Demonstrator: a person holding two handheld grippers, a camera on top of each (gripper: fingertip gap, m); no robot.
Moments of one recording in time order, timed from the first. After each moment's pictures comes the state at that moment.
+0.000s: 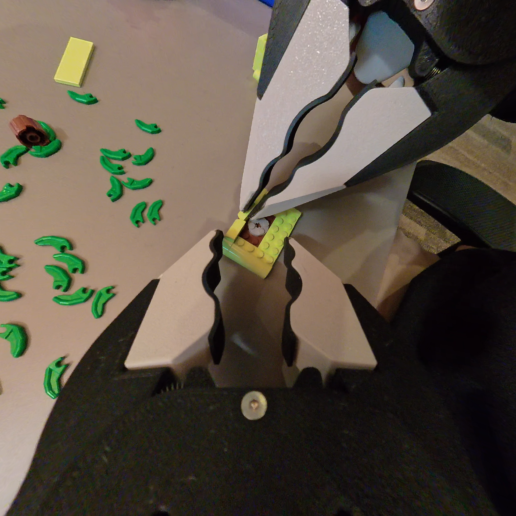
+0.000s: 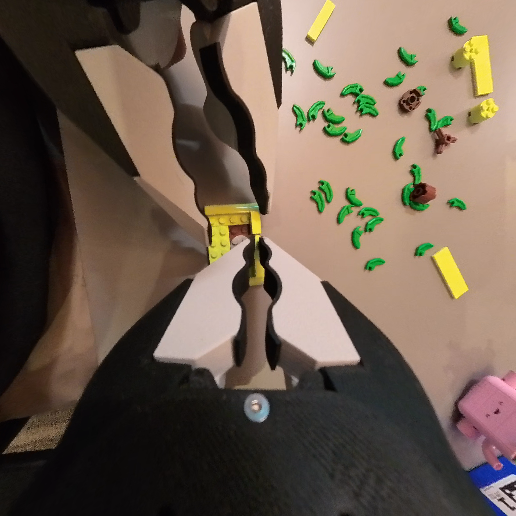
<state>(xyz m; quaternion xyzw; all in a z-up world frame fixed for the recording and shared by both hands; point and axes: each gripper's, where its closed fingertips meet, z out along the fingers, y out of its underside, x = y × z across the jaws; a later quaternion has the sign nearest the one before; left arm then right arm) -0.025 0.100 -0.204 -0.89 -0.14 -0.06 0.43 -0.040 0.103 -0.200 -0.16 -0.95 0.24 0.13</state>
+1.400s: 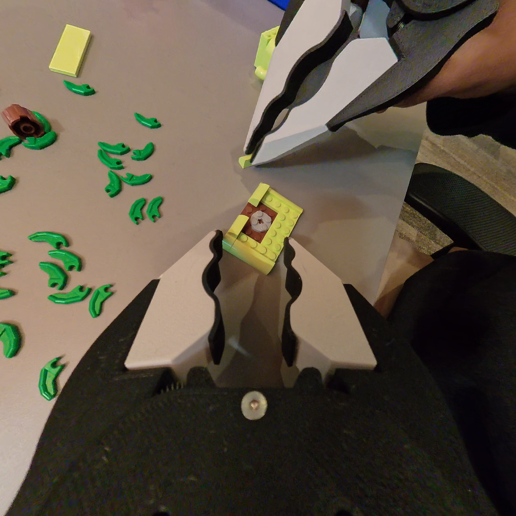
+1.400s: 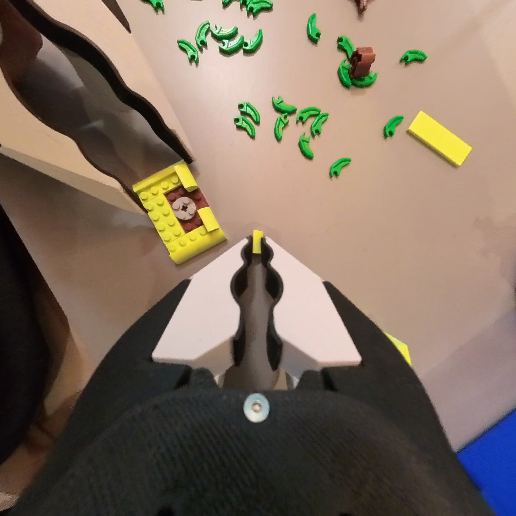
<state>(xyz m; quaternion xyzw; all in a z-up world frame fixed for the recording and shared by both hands) -0.026 0.100 -0.206 -0.89 -0.15 -0.07 0.43 -0.051 0.158 -0.211 -0.36 -0.89 0.25 0.12</state>
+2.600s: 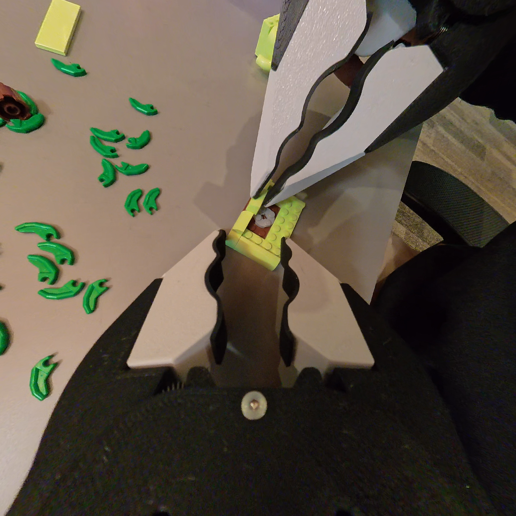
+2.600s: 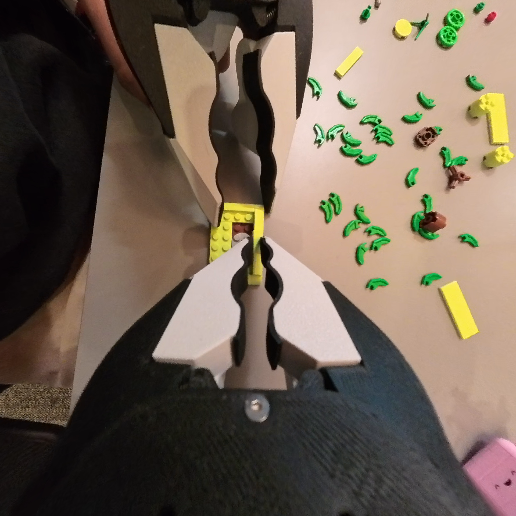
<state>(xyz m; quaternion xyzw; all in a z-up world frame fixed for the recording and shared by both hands) -0.025 0.098 -0.210 -0.89 -0.16 -0.09 0.42 -0.035 0.107 -0.196 -0.08 -0.94 0.31 0.09</state>
